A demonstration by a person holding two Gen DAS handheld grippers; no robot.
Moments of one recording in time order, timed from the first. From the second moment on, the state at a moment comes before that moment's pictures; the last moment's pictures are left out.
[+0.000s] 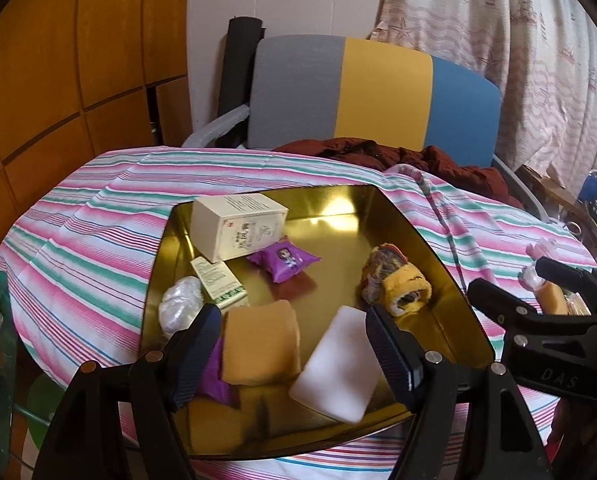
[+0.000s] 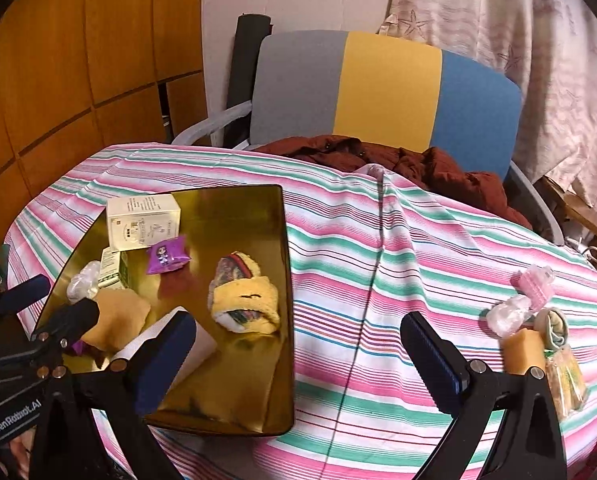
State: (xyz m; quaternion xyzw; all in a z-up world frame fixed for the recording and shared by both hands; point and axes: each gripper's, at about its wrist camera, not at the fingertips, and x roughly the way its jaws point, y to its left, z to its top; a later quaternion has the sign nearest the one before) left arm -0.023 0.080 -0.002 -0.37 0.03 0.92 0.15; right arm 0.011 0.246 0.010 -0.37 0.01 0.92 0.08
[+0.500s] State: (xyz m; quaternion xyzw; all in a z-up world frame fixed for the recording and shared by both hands) left arm -0.027 0.092 -0.012 -0.38 0.03 0.91 0.17; right arm 0.017 0.293 0.003 -0.39 0.01 0.91 0.13
